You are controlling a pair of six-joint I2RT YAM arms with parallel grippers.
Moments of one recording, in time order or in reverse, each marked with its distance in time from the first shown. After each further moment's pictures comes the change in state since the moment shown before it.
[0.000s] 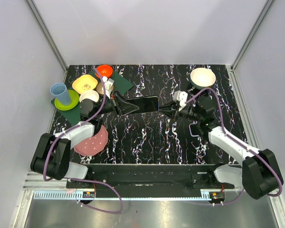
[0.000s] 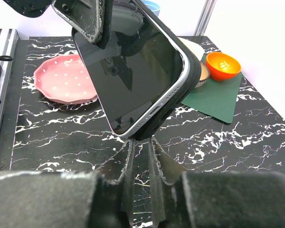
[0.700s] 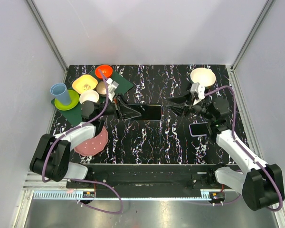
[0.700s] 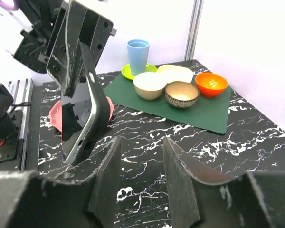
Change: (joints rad) left arm -0.031 -0.010 0.000 0.050 0.082 -0.039; right arm -0.137 -0.132 0.001 0.067 -0.080 0.285
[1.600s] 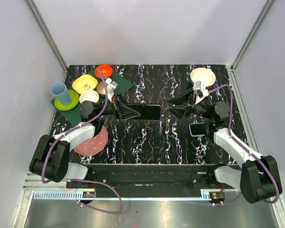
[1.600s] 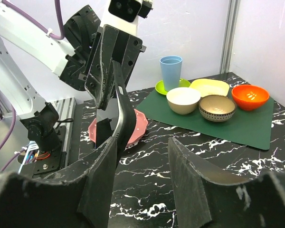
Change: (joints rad) left arm 0.006 -0.012 0.000 0.000 0.026 0.002; right arm -0.022 0.073 -0.040 0.344 -0.097 0.342
